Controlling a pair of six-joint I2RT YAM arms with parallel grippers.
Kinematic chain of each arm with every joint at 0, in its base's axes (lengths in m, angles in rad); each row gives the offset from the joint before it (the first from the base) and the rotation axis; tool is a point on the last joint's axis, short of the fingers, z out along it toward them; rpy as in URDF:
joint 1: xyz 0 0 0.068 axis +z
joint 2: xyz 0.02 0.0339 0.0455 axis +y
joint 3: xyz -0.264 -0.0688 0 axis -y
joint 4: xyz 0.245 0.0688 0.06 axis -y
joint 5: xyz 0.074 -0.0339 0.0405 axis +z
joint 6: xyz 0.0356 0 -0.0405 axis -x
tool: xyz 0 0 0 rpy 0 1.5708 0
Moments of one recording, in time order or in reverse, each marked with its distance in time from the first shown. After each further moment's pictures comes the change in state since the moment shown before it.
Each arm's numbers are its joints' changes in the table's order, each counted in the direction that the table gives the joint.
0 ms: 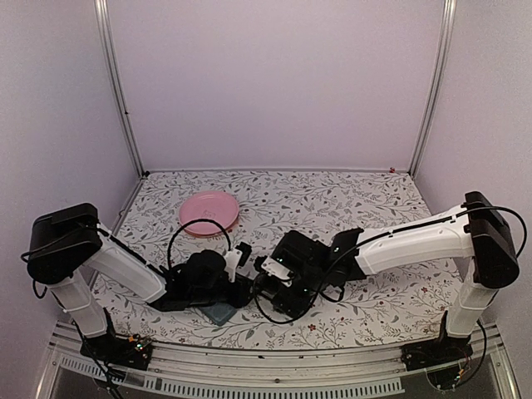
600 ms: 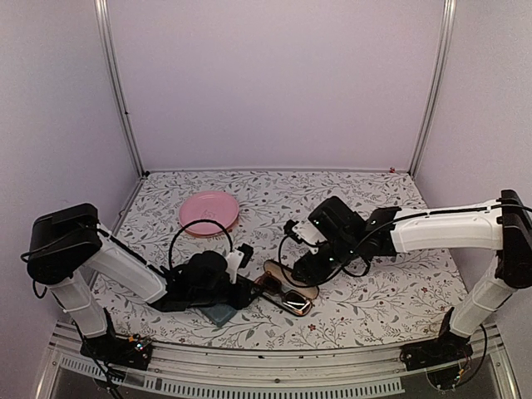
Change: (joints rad) left arm -0.010 0.000 0.007 -0.018 0.000 -0.013; right arm -0.185 -0.193 -0.095 0.049 0.087 -0.051
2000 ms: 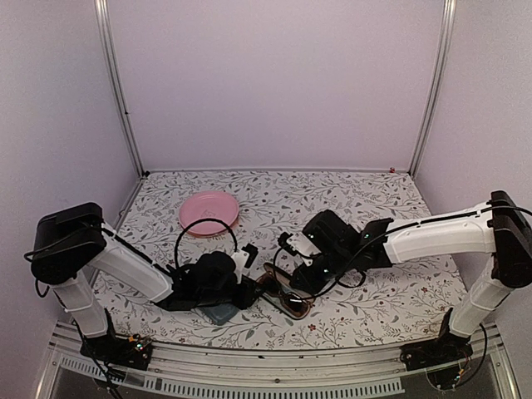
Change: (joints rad) left arm -0.024 0.032 0.058 -0.073 0.068 -0.008; right arm 0.032 0.033 -0.069 0.103 0.089 -0.073
